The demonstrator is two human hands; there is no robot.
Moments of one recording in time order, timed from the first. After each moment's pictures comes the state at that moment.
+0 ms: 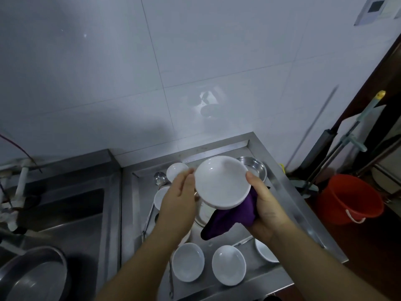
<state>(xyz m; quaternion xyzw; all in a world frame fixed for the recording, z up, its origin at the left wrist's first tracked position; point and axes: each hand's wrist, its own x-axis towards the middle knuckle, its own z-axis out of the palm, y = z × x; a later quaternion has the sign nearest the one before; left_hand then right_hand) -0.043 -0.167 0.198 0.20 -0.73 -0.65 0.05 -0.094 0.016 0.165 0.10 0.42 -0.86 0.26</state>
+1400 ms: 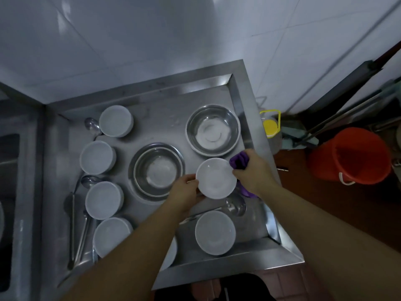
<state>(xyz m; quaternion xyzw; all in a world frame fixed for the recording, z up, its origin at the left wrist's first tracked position) -0.209 0.012 -0.071 0.47 -0.54 -0.67 -0.19 -0.307 0.201 -0.077 0.02 0.88 -0.40 0.26</state>
